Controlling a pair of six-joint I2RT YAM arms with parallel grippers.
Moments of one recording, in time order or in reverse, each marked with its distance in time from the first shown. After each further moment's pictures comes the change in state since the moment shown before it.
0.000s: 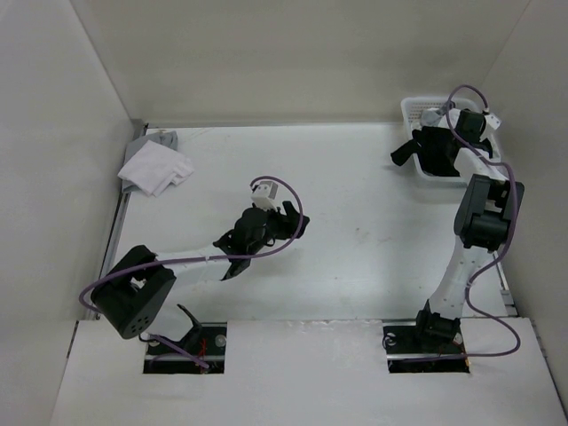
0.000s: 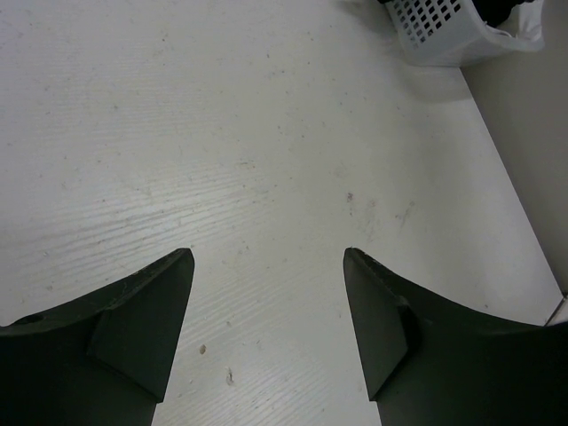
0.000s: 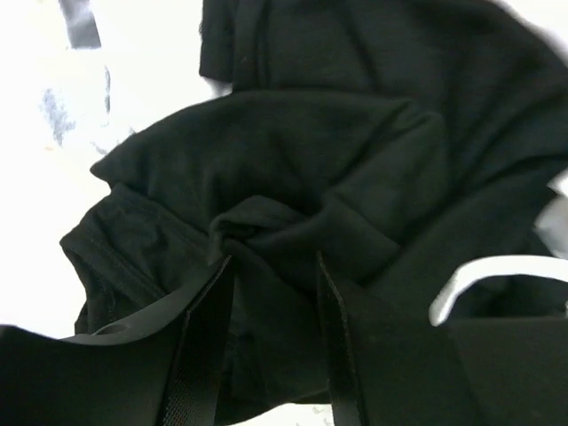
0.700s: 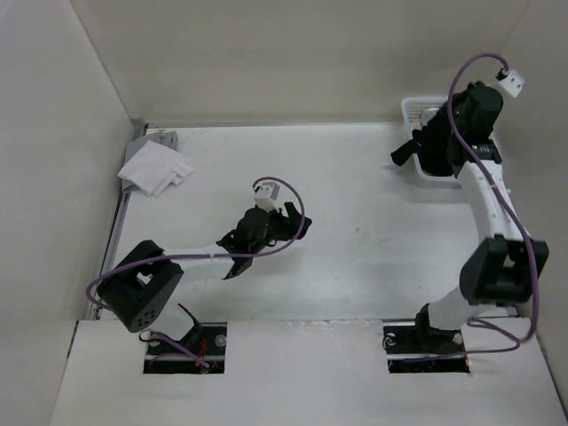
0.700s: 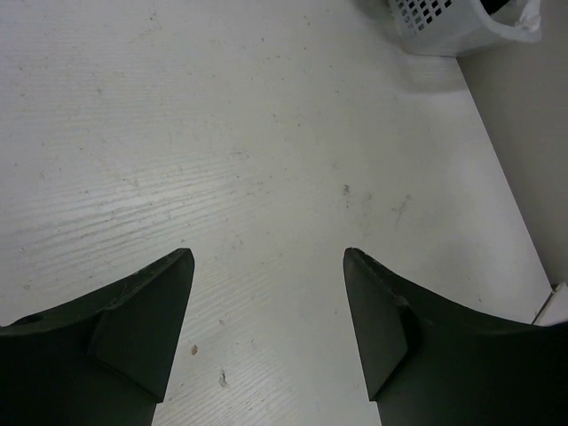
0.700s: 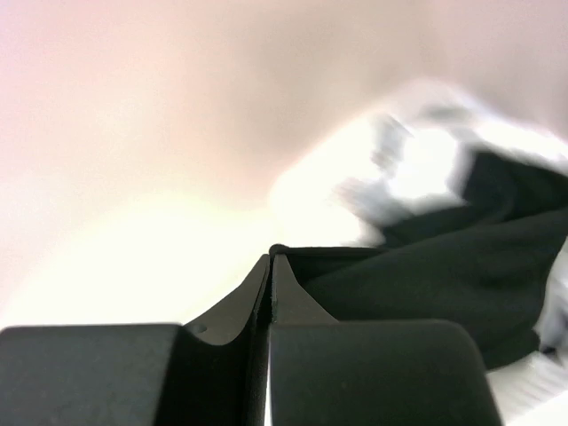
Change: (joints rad) left arm 0.006 0.055 0.000 0.041 0.033 -0.031; right arm 0.141 -0.483 -0.177 0.135 -0.031 0.012
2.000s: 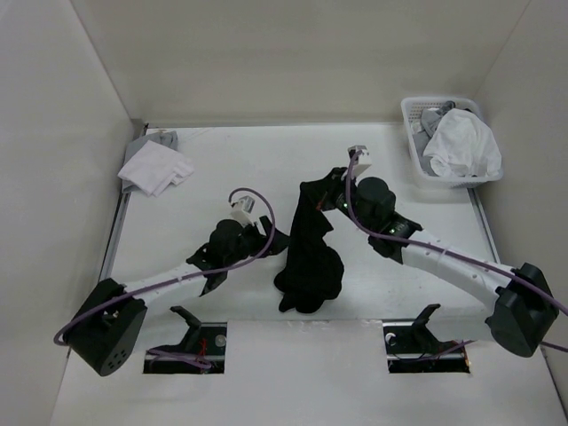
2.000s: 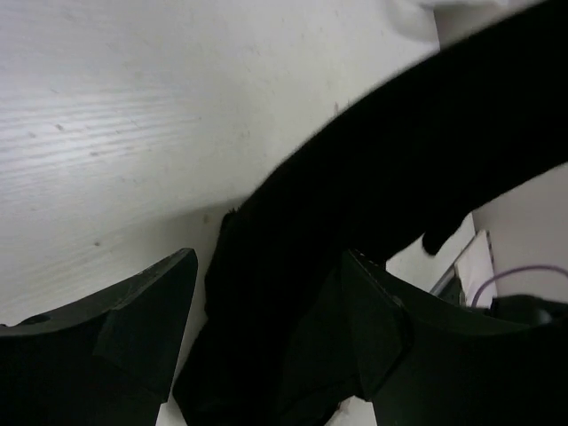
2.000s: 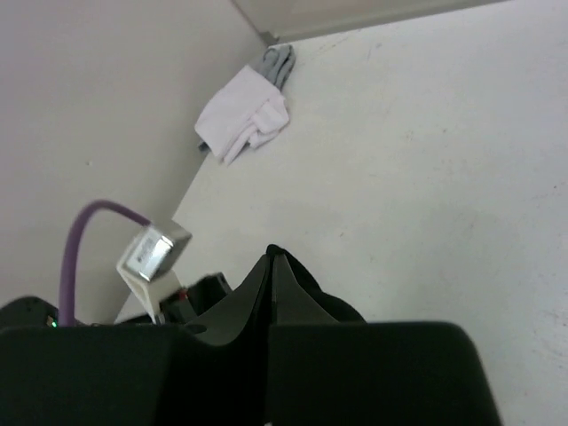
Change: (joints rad) left arm 0.137 -0.326 -0.197 -0.210 0.230 -0.156; right arm 0.881 -0.364 -0.605 0.302 -0.169 0.100
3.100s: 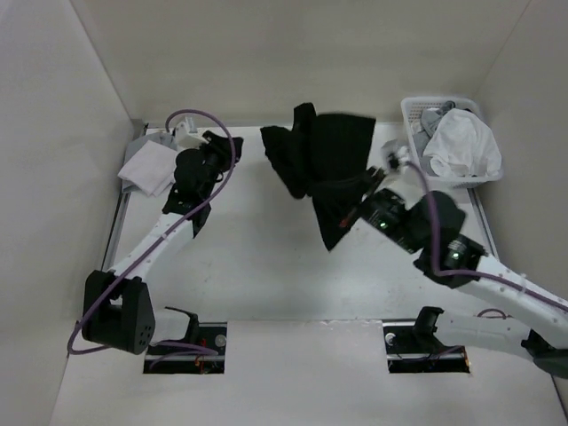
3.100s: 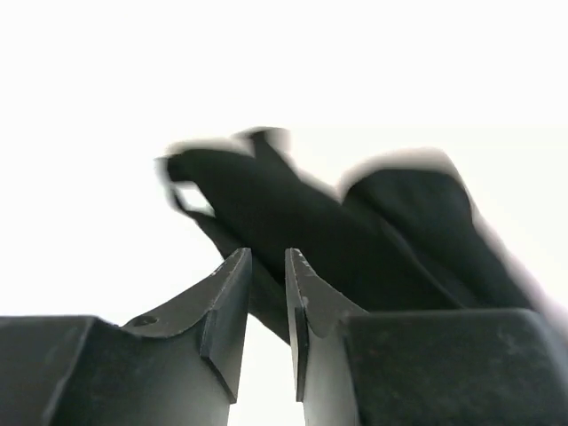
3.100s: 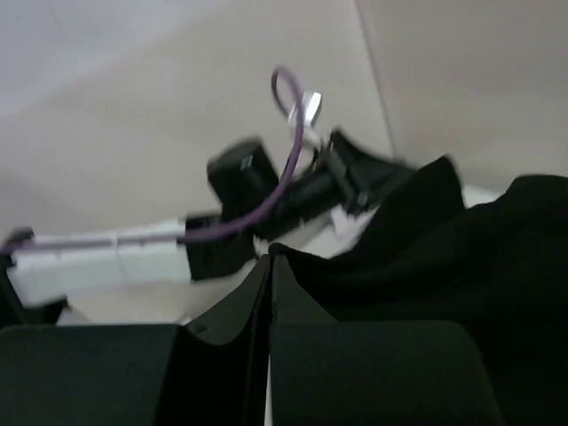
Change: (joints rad) left arm 0.293 0.144 0.584 -0.014 -0.208 0.069; right arm 0.187 -0.309 0.322 -0.258 -0.038 -0.242
